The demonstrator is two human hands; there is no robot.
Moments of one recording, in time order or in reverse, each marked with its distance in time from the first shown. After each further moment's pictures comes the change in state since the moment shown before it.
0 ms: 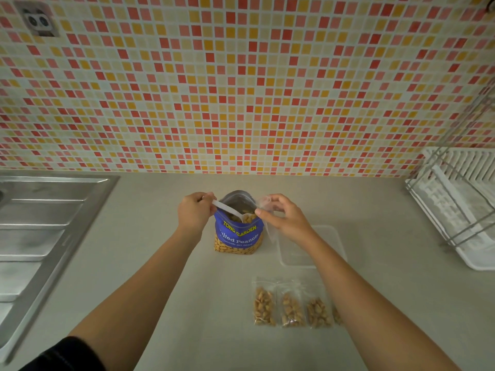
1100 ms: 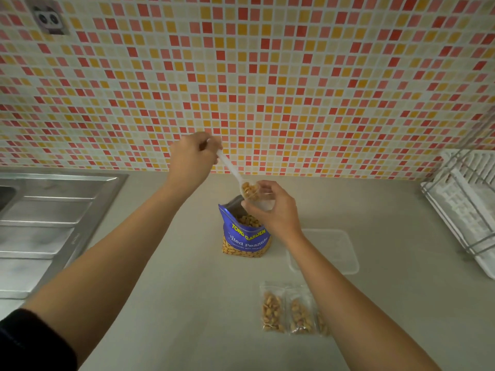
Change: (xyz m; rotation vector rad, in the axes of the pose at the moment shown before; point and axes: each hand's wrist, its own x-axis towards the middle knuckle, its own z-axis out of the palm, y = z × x) left_hand 0.001 0.107 -0.037 0.261 0.040 0.547; right_hand 0.014 -0.033 0.039 -0.065 0.229 -0.220
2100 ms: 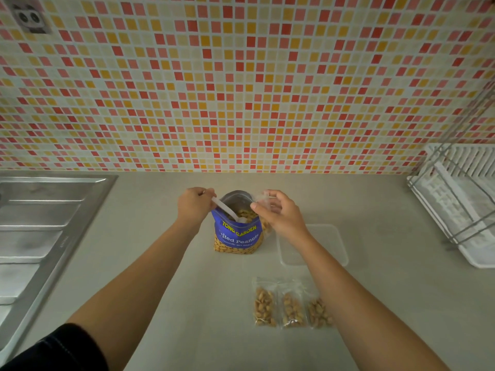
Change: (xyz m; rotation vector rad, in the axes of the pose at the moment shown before) left_hand -0.034 -0.084 0.067 -0.173 -0.101 -0.532; right_hand -0.009 0.029 -0.026 0.167 -0.112 0.242
